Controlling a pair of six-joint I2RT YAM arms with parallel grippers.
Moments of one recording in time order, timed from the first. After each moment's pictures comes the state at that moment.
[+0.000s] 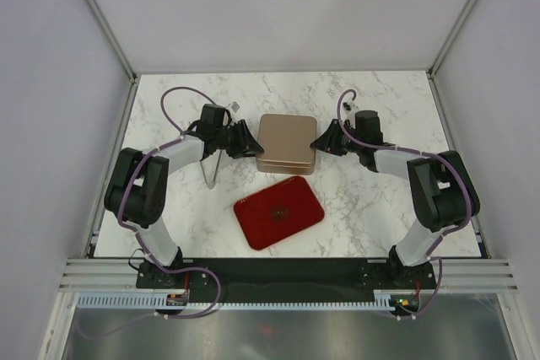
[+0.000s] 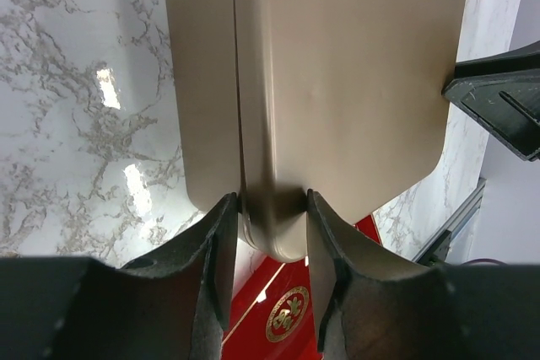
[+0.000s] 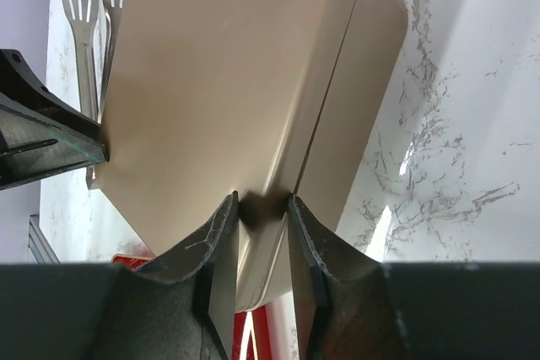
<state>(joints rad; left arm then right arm) -0.32 1.76 1.02 -0.06 0.50 -0.61 0.25 1.71 0.83 0.30 -0.49 0.57</state>
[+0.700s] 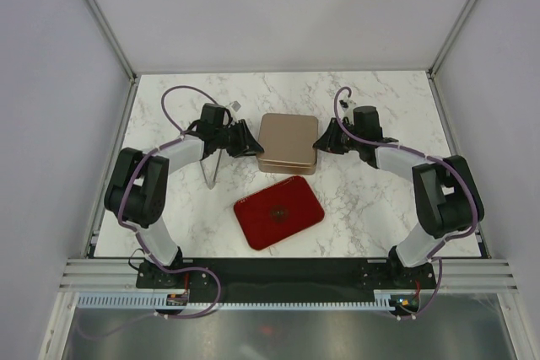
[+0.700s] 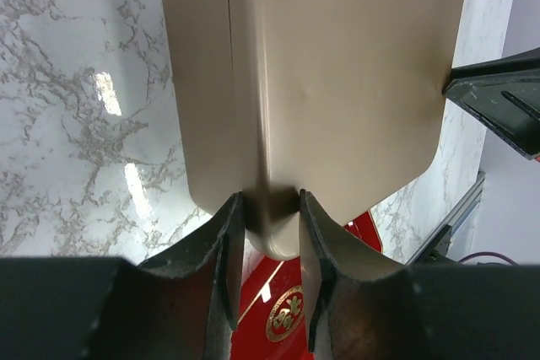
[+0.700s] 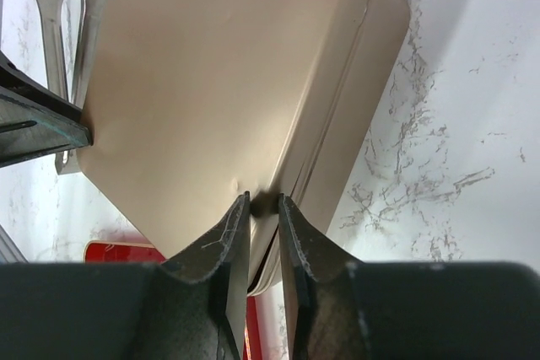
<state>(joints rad) -0.32 1.76 1.02 -0.05 0.52 -0.59 0.26 1.66 0.88 0.14 -0.44 0.46</state>
